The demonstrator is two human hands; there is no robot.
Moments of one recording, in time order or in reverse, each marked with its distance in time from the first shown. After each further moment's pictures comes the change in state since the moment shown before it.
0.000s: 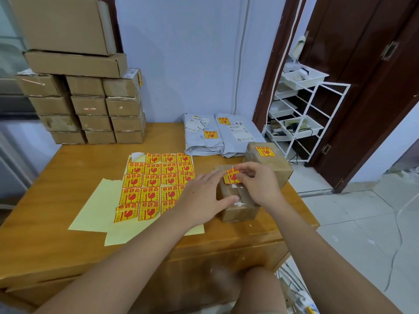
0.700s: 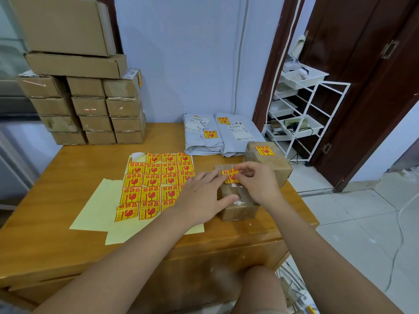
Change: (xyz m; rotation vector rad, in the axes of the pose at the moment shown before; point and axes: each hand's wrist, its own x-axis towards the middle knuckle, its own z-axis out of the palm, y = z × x) left_hand 0.001 0.000 -0.001 0.170 -0.054 0.022; right_hand -0.002 -0.001 0.000 0.004 0.003 -0.018
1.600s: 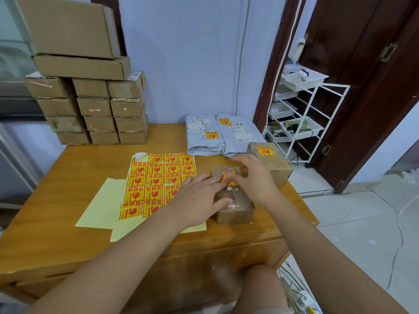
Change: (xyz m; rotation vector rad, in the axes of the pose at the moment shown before) left_hand -0.017 -0.007 -0.014 0.079 -0.072 0.076; right_hand 0.001 -0.014 0.003 -0.210 -0.039 -0.172
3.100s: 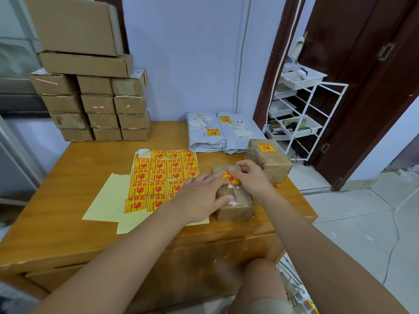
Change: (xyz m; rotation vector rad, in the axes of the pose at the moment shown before) left_hand -0.010 -0.001 0.001 -0.112 -0.039 0.002; right_hand 0.000 0.013 0.024 0.382 -0.071 0.396
